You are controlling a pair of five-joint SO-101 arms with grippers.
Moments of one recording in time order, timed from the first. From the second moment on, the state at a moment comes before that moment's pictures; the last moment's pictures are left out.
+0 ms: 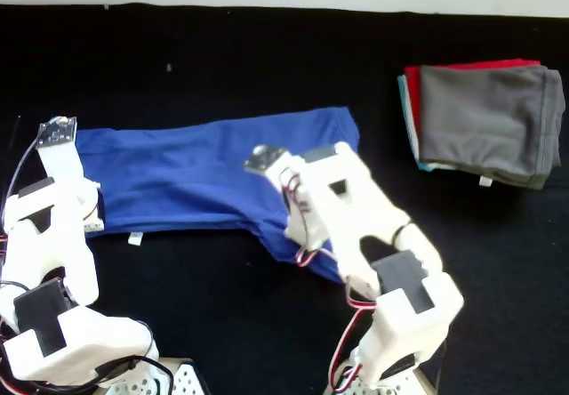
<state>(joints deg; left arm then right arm) -35.9 2.2 41.4 37.9 -17.3 -26.5 10.8 19.6 73.4 31.3</state>
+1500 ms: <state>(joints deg) -35.9 2.2 41.4 37.9 -17.3 -19.3 58.8 -87.3 100.4 13.8</state>
